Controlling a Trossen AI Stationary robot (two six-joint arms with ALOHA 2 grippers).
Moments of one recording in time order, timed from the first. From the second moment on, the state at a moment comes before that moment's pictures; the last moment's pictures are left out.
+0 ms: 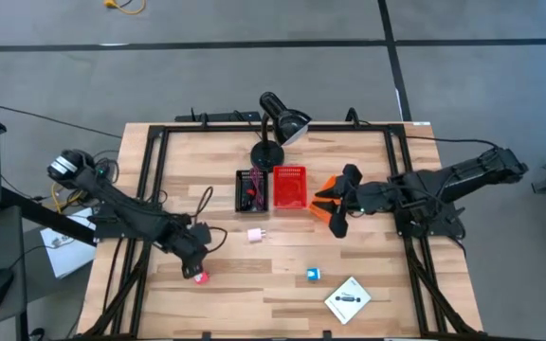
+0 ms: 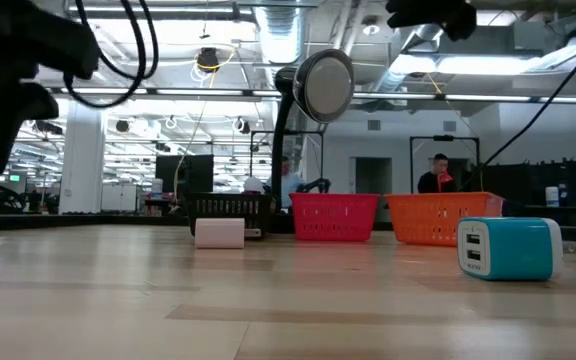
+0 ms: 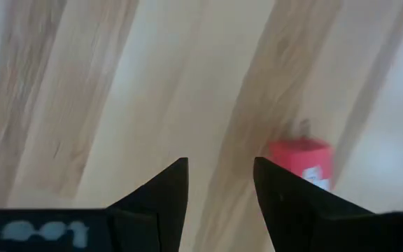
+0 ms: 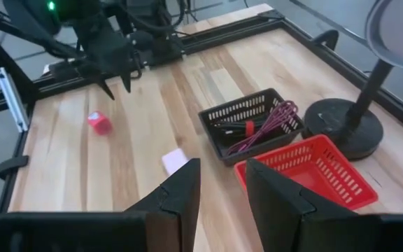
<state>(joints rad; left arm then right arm) -0.54 1.30 0.79 -0.83 -0.07 -0.91 0.28 1.12 0.97 -0.42 0.43 0.38</state>
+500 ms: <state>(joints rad) -0.49 1.41 0.79 -0.83 0.02 -0.93 0.27 1.12 0.97 -0.44 0.43 0.38</state>
